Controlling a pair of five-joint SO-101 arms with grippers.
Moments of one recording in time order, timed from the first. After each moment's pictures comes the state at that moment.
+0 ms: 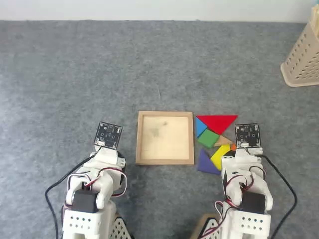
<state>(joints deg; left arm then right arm) 1.1 -103.4 97.6 72.0 -0.7 4.3 -102.7 95.6 64.3 10.4</state>
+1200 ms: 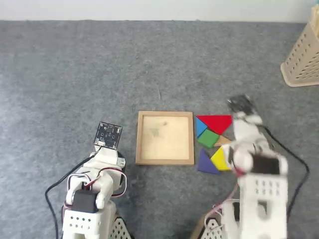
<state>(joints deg) 1.1 -103.4 97.6 72.0 -0.7 -2.5 -51.6 53.6 71.3 20.2</state>
